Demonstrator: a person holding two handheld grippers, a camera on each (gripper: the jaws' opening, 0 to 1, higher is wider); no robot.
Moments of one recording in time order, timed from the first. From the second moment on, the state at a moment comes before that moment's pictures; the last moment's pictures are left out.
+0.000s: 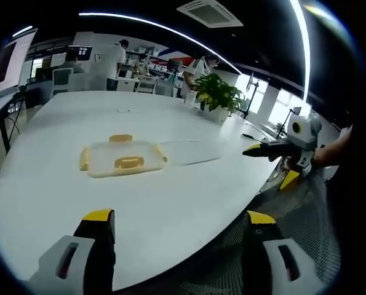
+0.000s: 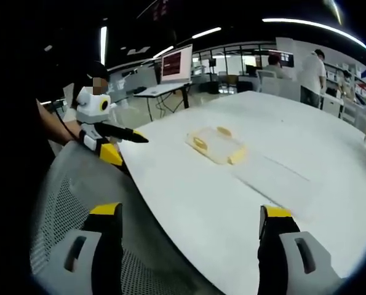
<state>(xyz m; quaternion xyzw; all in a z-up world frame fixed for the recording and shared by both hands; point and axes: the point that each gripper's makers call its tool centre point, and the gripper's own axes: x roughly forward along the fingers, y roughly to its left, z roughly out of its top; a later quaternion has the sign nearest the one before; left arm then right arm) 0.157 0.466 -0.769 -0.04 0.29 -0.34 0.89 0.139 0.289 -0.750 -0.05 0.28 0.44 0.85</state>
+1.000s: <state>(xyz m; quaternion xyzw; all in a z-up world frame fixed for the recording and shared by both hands) 0.180 0.483 -0.768 0.01 0.33 -0.34 0.88 0.175 0.300 -0.744 -0.10 0.29 0.45 0.84</state>
